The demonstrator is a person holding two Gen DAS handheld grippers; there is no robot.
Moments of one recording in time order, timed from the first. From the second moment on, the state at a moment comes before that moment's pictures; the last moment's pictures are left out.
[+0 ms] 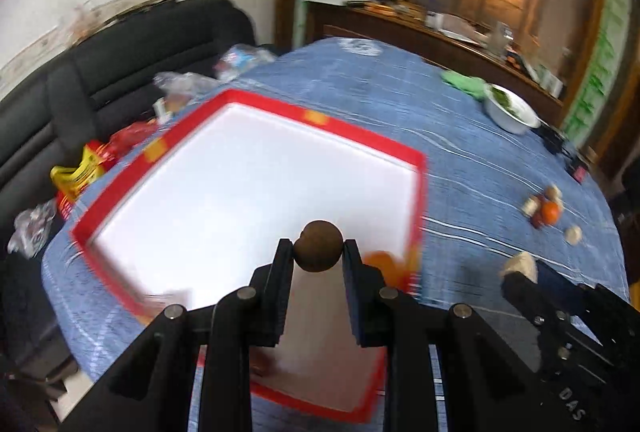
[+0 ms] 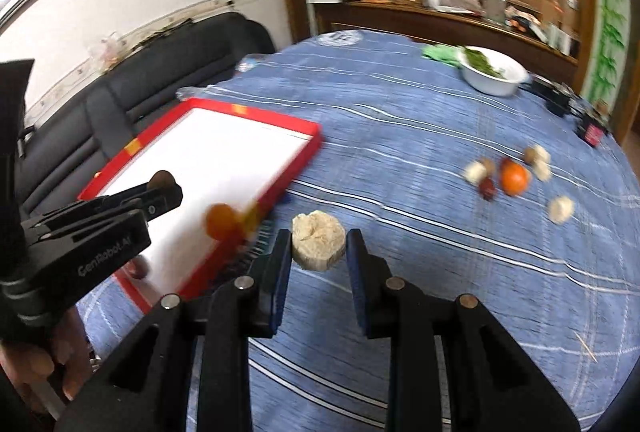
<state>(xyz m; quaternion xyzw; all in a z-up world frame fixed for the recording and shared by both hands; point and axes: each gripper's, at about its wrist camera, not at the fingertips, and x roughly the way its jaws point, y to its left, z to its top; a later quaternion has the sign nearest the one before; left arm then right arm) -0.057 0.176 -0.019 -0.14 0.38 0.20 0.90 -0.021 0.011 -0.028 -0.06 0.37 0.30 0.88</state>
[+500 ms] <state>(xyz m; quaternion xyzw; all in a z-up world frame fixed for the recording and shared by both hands) -0.058 0.217 -0.033 -0.14 0.39 0.24 0.88 0.000 0.099 -0.037 -0.08 0.37 0.34 0.86</state>
